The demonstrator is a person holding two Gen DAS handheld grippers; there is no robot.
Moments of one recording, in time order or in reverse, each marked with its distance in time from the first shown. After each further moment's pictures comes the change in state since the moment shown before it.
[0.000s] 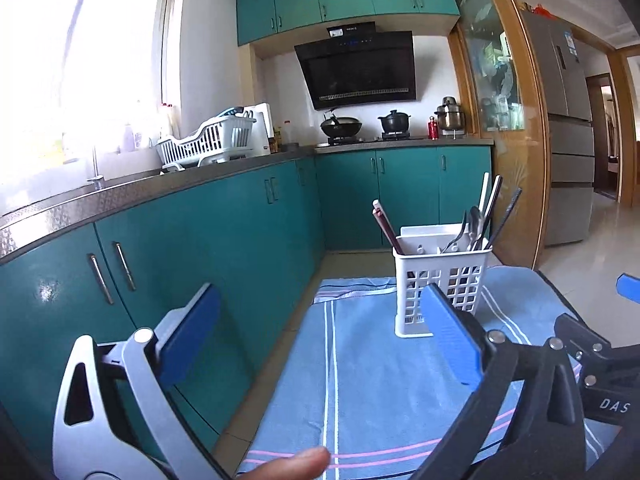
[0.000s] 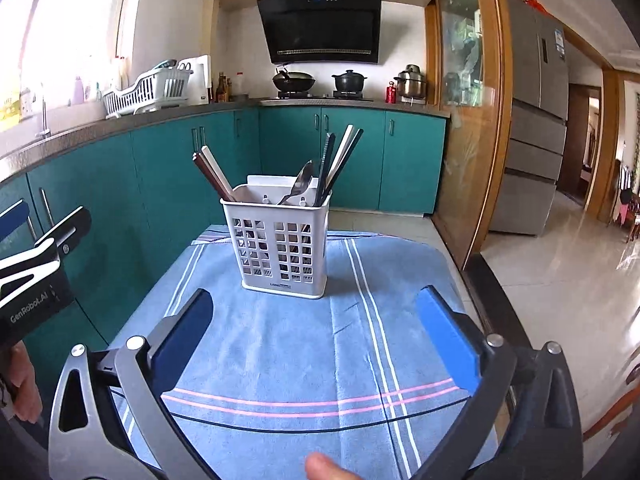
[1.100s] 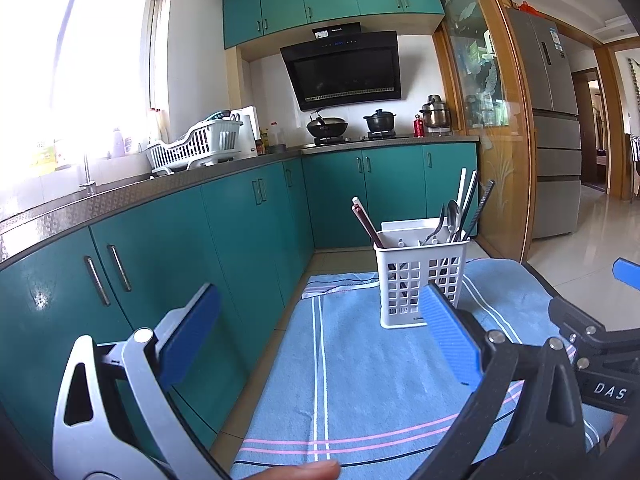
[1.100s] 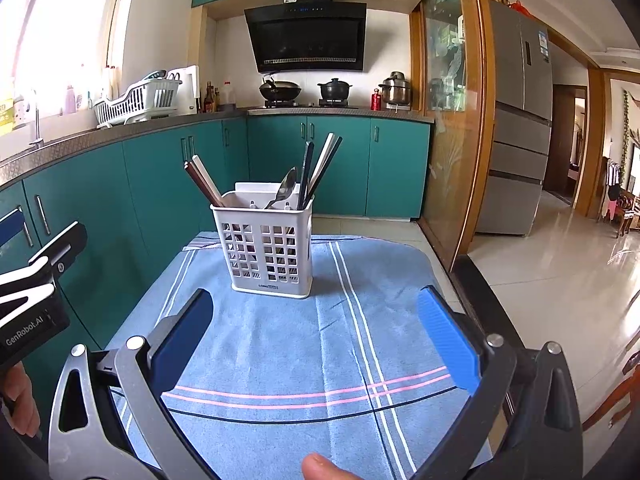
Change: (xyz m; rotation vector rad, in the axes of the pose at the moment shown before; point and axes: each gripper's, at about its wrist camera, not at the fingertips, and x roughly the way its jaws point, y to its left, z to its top) left arm -0.013 -0.013 -0.007 0.028 0.005 -0.039; right arm -0.021 0.002 -0.010 0.015 -0.038 -0.055
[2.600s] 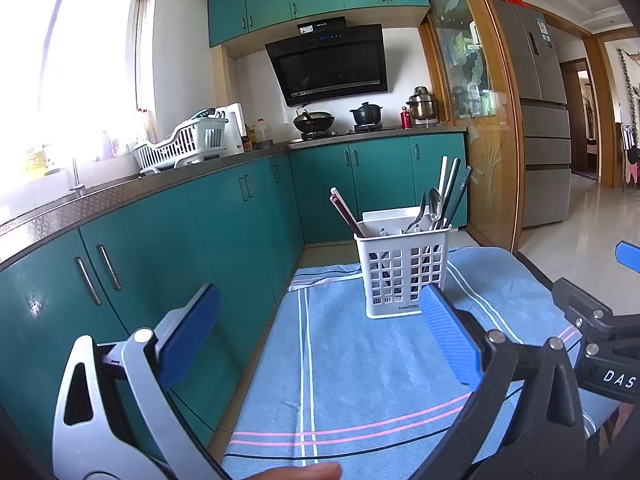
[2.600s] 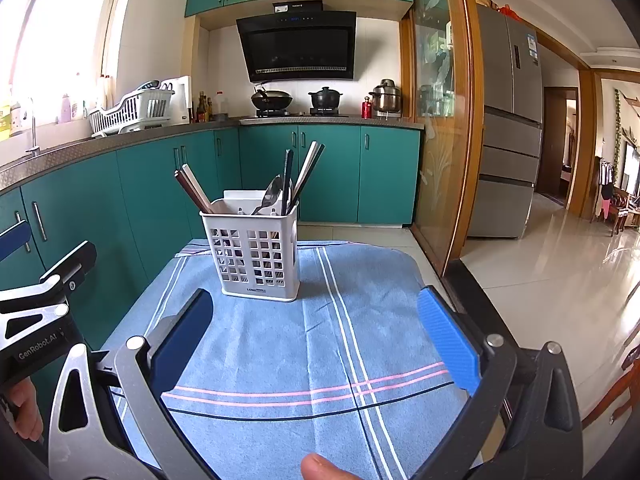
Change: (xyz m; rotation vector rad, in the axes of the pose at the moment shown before) left arm -0.004 -0.013 -0.004 0.032 0.020 -0.039; right arm -0.012 -0.016 -0.005 0.012 -0.028 -0.019
